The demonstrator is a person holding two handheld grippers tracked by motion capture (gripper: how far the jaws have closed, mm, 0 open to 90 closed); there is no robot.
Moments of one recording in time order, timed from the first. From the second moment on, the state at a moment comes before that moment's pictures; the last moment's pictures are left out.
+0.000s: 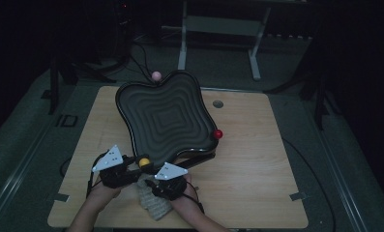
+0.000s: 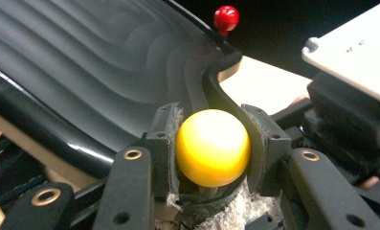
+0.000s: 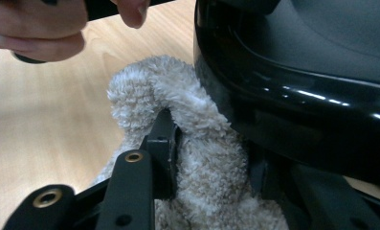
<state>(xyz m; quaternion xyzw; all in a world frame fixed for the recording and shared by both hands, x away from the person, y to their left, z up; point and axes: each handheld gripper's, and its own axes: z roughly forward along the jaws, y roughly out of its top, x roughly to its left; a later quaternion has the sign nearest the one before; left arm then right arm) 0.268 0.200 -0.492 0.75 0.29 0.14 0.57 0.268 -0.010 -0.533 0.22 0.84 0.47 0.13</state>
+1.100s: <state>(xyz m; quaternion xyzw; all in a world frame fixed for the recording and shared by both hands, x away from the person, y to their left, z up) 0.267 0.199 -0.491 0.76 0.30 0.14 0.57 0.262 0.000 -0.547 0.23 0.86 0.44 0.15</state>
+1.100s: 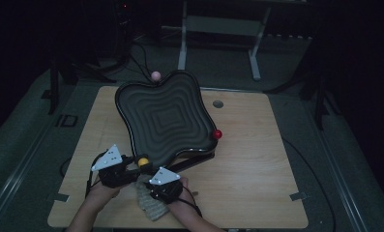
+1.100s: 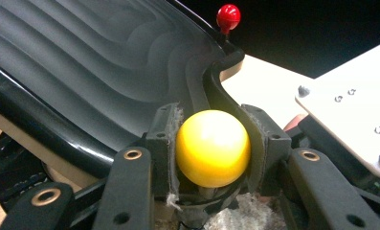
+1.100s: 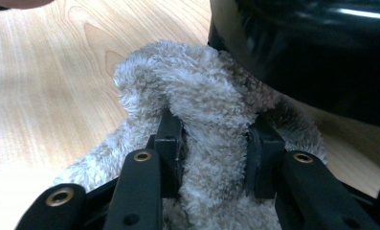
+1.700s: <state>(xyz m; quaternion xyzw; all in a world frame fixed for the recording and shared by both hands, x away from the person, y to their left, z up) 0.268 0.200 -0.491 0.75 0.30 0.14 0.57 0.261 0.004 -0.550 0.23 0.86 0.43 0.17</state>
